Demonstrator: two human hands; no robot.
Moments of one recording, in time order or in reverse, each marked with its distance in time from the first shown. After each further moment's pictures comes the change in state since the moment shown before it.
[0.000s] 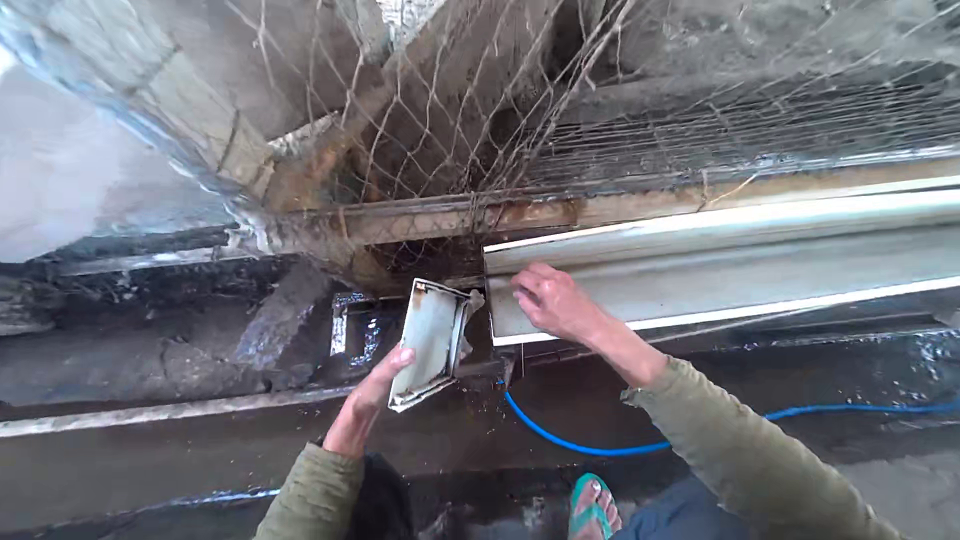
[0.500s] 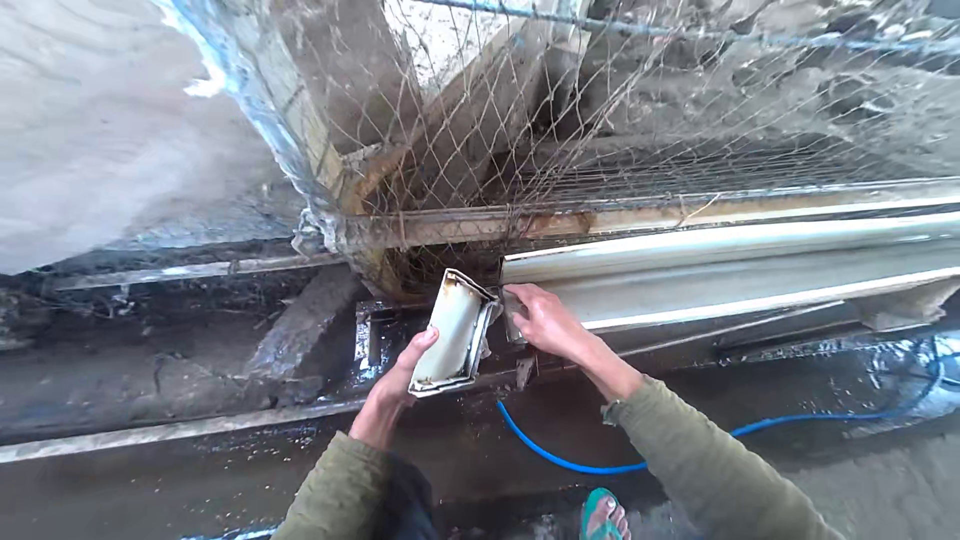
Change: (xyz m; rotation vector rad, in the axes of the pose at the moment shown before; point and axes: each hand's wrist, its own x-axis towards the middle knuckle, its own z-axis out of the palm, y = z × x) left_hand 0.005 0.001 -0.026 -0.225 -0.199 0.067; right_hand 0.005 -0.076 0.013 0.043 -0.151 0.338
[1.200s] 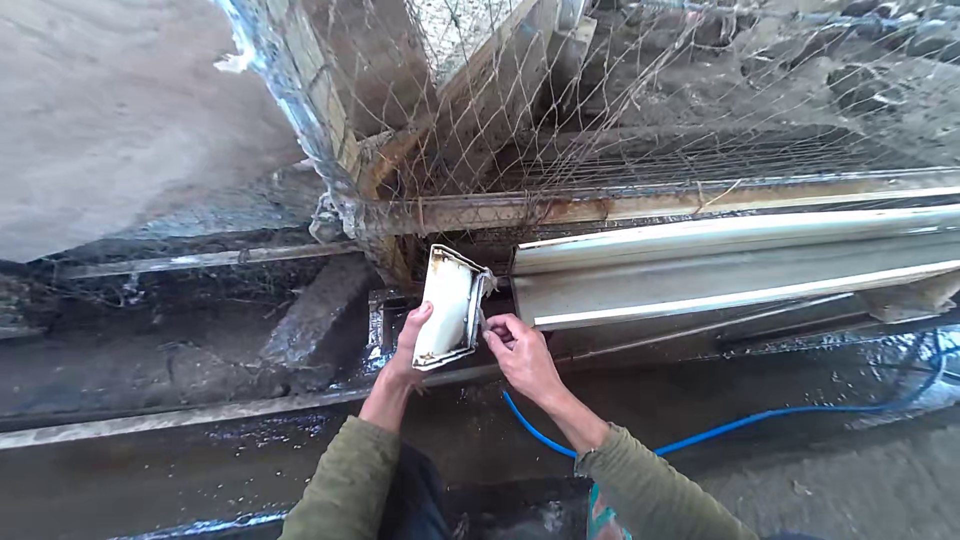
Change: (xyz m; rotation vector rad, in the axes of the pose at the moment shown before) left_hand 0.018 -0.011 -0.029 -0.196 -0.065 0.151; right_hand -0.028 -0.028 0.103 0.453 0.364 -0.035
